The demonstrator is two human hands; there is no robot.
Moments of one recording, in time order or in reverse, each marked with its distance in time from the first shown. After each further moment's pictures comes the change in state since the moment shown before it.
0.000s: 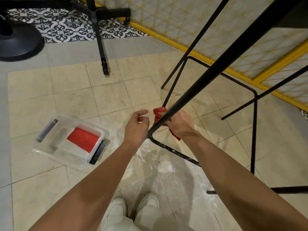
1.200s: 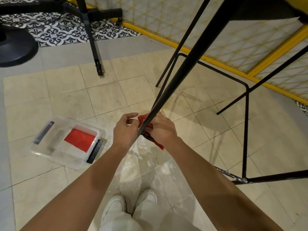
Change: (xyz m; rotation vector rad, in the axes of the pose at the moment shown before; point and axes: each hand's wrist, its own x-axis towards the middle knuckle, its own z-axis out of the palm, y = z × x) left_hand -0.017 -0.004 -0.001 0.127 0.089 -0.007; right_hand -0.039 -0.024 0.004 0.209 -0.113 0.024
